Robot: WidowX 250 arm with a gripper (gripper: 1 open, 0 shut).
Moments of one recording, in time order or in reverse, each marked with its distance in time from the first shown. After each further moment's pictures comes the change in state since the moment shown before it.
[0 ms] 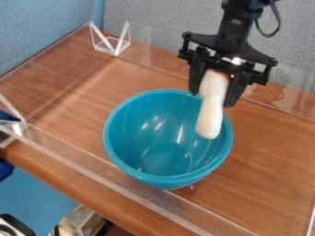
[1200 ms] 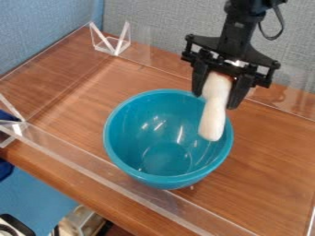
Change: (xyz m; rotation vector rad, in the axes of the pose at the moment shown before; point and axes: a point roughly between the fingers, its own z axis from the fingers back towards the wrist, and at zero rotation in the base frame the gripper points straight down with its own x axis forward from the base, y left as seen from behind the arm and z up) arm 0.000 -0.004 -0.002 -0.001 -0.016 -0.014
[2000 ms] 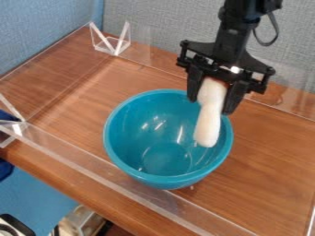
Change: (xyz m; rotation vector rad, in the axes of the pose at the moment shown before) arm -0.005 0.004 -0.004 -0.004 -0.013 0.005
